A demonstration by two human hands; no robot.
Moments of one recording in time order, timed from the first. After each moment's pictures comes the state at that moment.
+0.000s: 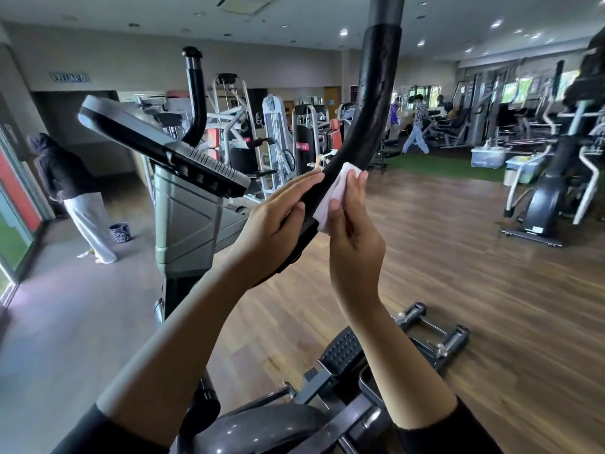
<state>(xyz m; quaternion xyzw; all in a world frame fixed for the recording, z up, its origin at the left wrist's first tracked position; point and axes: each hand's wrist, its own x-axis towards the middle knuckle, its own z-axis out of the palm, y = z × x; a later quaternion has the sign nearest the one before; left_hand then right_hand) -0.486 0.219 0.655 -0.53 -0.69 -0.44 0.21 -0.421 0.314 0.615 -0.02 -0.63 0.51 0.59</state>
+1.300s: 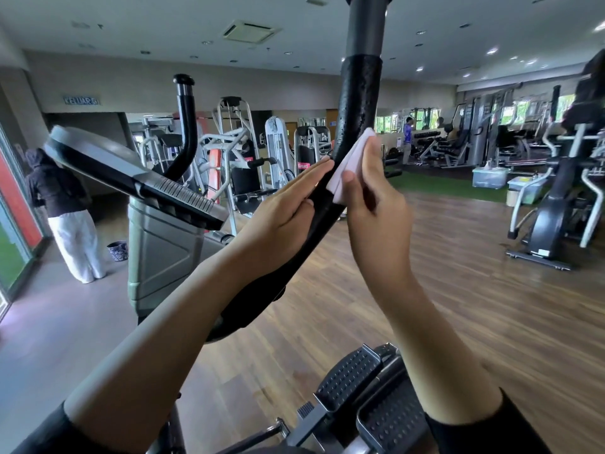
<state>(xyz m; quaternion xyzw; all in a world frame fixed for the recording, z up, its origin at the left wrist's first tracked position) -0.491 0.272 0.703 -0.53 -0.72 -0.43 0.14 -0.427 0.391 0.683 -0.04 -0.71 0.39 0.59</state>
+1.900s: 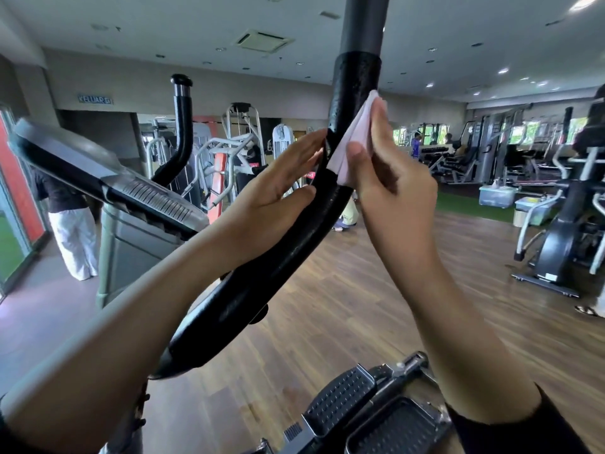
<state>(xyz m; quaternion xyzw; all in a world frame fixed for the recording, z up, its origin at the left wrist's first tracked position) -0.510 0.303 0.724 -0.55 -0.64 -0.53 0.07 -0.436 0.433 0.716 0.04 -0.71 0.37 0.60</state>
